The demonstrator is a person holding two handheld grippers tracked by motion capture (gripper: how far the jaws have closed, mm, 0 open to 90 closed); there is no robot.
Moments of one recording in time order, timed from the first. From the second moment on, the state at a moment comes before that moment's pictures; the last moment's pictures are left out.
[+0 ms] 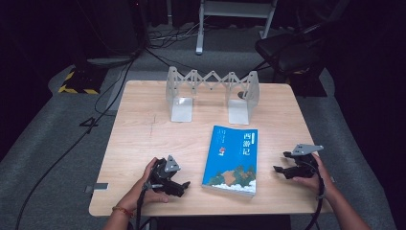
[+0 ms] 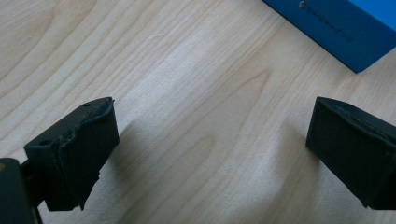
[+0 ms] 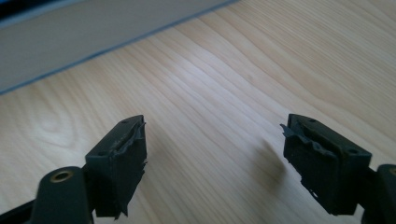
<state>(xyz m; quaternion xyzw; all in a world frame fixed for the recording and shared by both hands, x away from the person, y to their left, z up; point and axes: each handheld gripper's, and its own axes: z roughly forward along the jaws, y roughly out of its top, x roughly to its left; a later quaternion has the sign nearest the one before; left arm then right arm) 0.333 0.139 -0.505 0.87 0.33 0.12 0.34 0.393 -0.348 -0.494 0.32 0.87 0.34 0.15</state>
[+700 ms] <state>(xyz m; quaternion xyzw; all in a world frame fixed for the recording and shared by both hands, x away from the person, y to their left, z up) 0.335 0.124 -0.506 0.89 0.28 0.10 0.34 0.405 -0.284 -0.493 0.22 0.91 0.34 0.10</state>
